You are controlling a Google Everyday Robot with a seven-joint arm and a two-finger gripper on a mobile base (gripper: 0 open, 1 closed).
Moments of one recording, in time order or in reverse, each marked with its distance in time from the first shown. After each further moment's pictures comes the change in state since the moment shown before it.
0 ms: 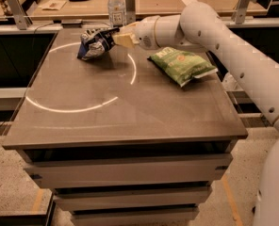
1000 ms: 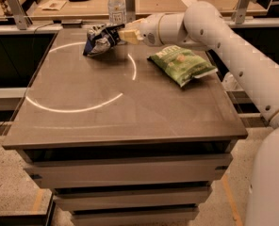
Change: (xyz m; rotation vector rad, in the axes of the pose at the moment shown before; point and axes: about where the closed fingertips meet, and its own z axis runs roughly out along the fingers) arm 0.004 -0.029 -0.004 0.047 -0.012 0.001
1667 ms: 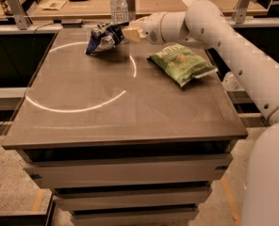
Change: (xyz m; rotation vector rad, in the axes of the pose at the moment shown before) arm 0.005 -0.018 -0.002 0.039 0.016 0.005
